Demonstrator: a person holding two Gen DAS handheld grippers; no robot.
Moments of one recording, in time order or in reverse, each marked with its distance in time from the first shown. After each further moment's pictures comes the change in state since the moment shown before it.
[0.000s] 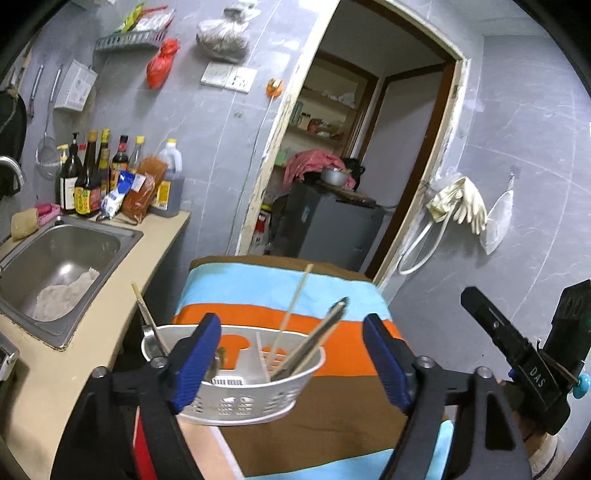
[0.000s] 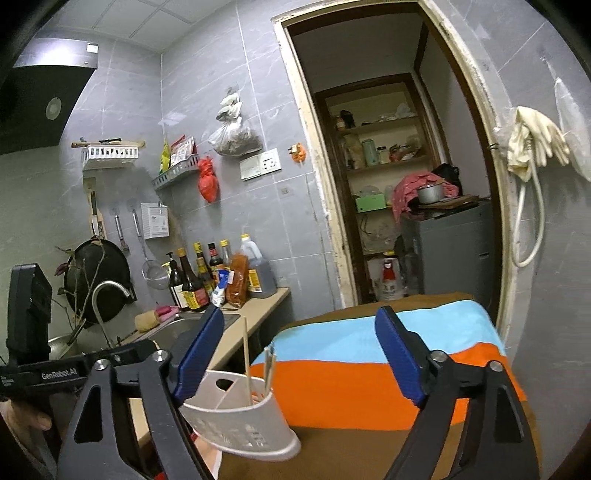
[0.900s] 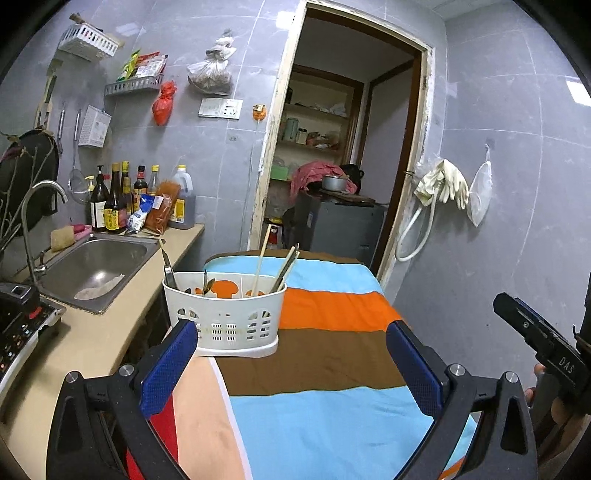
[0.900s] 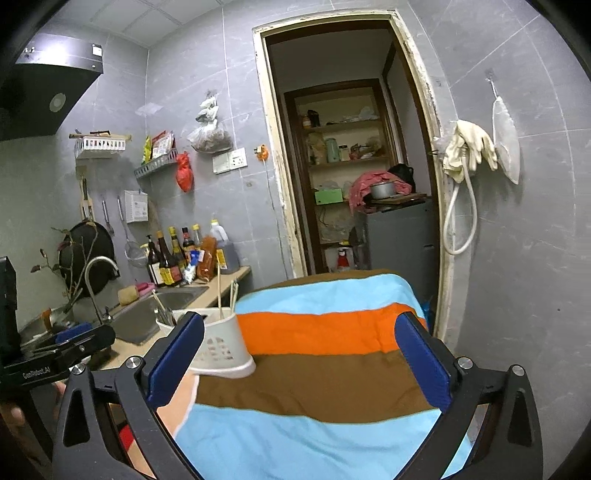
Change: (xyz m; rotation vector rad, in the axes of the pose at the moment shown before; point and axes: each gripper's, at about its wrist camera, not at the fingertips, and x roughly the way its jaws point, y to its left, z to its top) left arm -0.108 -0.077 -0.086 0.108 -0.066 0.104; right arm -0.169 -0.029 -0.028 -0.025 0.042 -0.158
